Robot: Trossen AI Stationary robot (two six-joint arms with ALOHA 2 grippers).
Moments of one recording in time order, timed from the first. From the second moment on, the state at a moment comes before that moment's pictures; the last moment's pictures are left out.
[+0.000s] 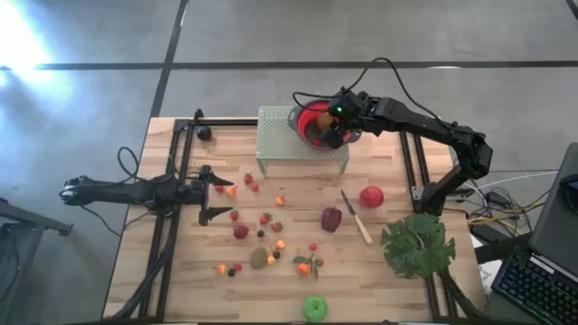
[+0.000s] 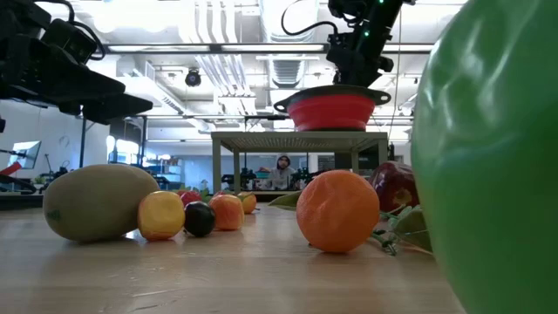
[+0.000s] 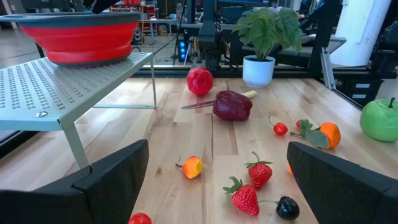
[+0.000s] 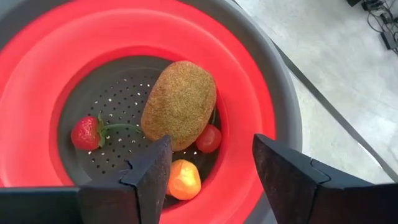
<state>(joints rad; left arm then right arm) -0.05 0.20 0.01 0.03 -0.10 -0.01 -0.44 1.57 1.51 -0.92 0.39 0.15</state>
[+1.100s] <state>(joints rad) -0.05 0.20 0.01 0.03 -0.10 -0.01 0.06 1.57 1.51 -0.90 0.29 0.10</state>
